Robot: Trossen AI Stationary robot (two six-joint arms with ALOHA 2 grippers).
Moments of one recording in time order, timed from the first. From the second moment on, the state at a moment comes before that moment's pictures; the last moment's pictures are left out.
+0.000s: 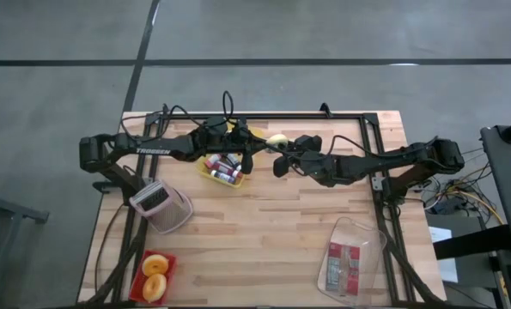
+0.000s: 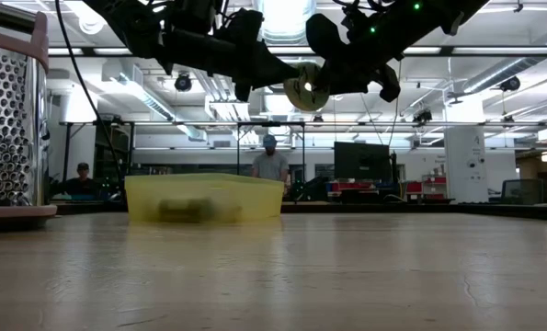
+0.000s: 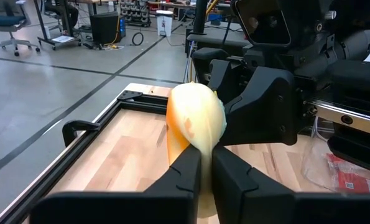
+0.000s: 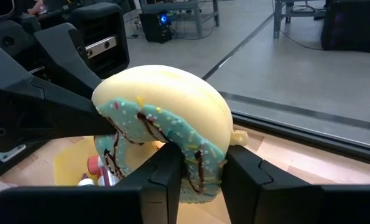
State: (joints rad) left arm 0.30 1.57 0.93 0.45 0.19 -0.03; right arm 0.00 1.44 0.86 0.17 0.81 0.58
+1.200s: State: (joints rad) left arm 0.30 1.57 0.93 0.45 0.22 -0.03; right arm 0.00 1.44 0.86 0.17 0.81 0.57
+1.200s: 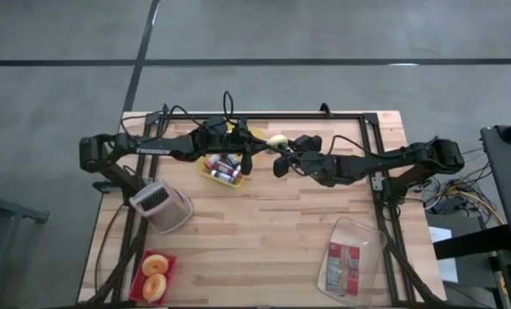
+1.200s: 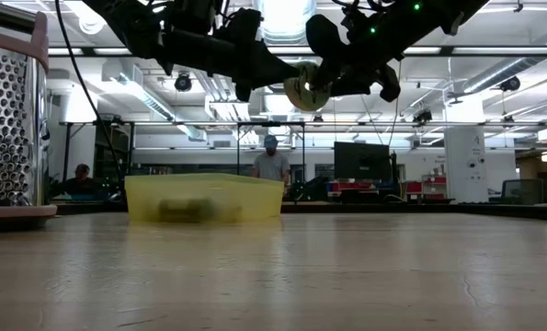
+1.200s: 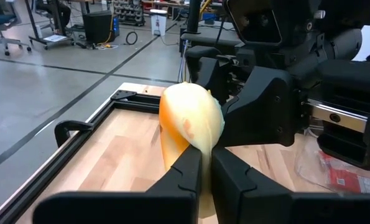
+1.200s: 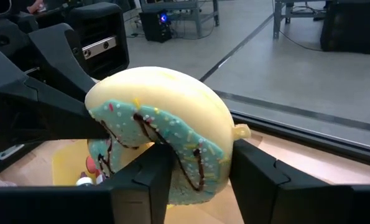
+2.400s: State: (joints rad) left arm 0.30 1.57 0.93 0.43 0.22 -0.03; right arm 0.00 1.44 0.86 0.16 0.76 0.57
